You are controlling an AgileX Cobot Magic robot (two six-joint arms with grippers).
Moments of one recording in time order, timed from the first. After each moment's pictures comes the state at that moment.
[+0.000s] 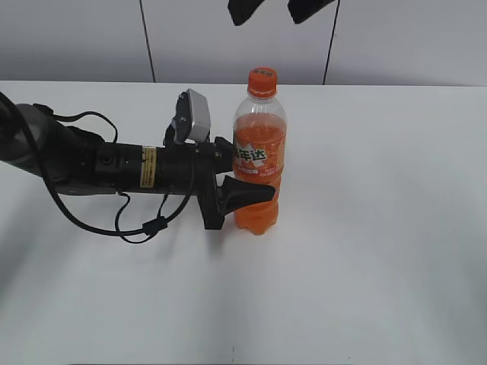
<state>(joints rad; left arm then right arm) -0.36 2.23 -1.11 1.29 -1.06 -0.55 0.61 1.78 -1.88 0.20 1.22 0.03</state>
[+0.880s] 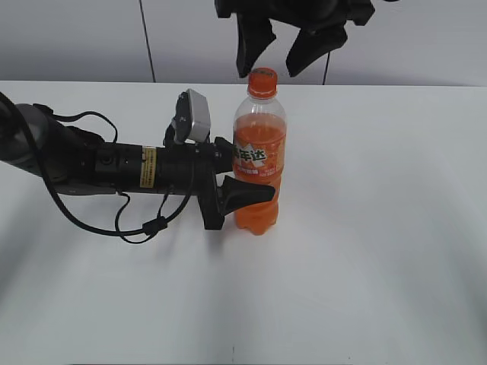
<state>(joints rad) -0.36 2.23 -1.11 1.29 -1.06 -0.55 0.61 1.91 -1.88 0.12 1.22 0.24</state>
